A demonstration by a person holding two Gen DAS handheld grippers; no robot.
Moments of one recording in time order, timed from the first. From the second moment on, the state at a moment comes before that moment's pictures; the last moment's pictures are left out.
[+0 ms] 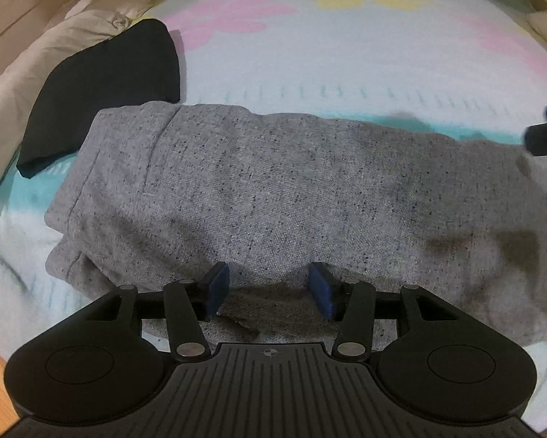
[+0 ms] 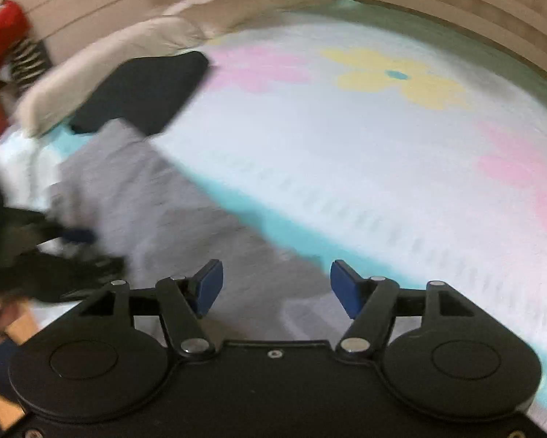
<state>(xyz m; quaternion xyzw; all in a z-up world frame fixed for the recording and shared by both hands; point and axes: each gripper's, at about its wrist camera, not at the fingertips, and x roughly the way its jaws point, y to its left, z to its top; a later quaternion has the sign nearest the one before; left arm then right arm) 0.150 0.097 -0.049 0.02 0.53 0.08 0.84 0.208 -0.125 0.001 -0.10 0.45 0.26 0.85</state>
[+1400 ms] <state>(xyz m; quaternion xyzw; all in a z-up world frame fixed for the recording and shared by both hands) 0.162 0.103 -0.039 -0.03 0.50 0.07 0.86 0.076 -0.072 -0.036 -0.33 0.30 0.38 0.81</state>
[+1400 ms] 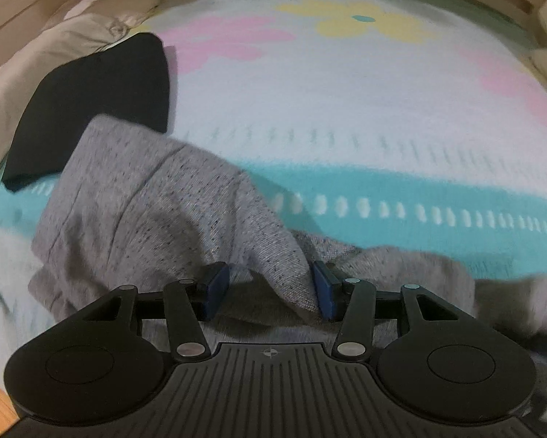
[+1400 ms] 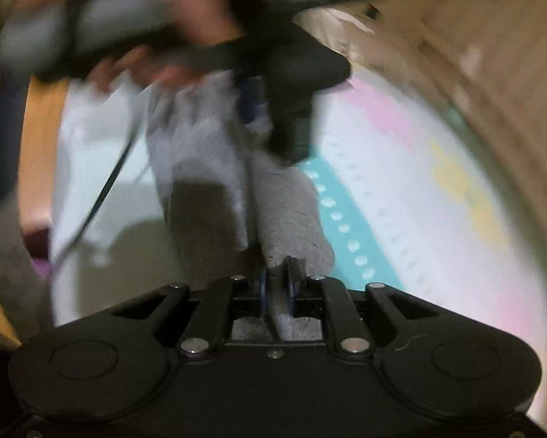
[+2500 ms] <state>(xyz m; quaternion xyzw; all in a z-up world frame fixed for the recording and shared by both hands) 0.133 0.098 -0.043 0.01 0.45 0.05 0.89 0.208 -0.083 -0.050 0.04 0.54 0.42 0.73</state>
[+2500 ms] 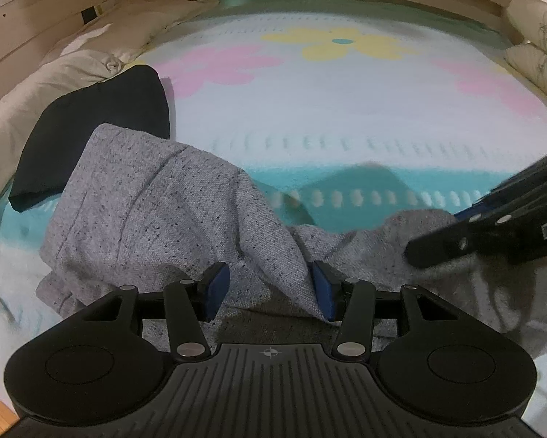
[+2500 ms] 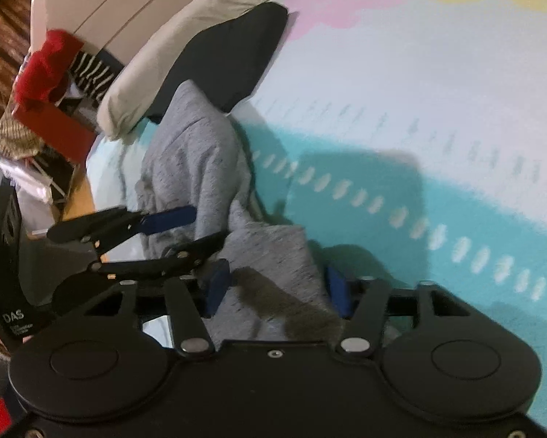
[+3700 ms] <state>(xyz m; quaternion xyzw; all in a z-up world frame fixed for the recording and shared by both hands) 0.137 0.123 -0.052 0.00 0.51 0.08 0.86 0.279 -0.026 -0.071 -0.17 0.46 0.23 0.84</state>
